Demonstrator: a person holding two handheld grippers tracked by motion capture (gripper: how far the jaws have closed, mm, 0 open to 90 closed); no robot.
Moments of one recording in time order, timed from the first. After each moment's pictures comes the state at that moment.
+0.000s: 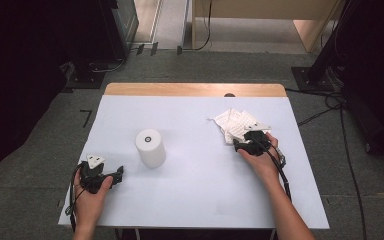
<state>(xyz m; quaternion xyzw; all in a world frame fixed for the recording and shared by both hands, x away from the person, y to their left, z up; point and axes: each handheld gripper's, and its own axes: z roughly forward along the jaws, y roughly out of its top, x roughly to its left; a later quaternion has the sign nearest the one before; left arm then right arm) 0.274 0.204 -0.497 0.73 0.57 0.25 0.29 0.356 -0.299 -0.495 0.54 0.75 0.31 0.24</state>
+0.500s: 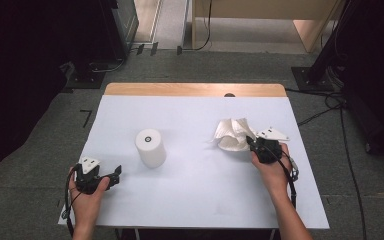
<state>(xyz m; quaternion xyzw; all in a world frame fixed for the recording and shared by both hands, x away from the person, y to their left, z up) 0.258 0.212 -0.485 0.71 0.55 0.25 0.37 0.301 -0.312 -0.453 0.52 0.72 0.38 0.28</state>
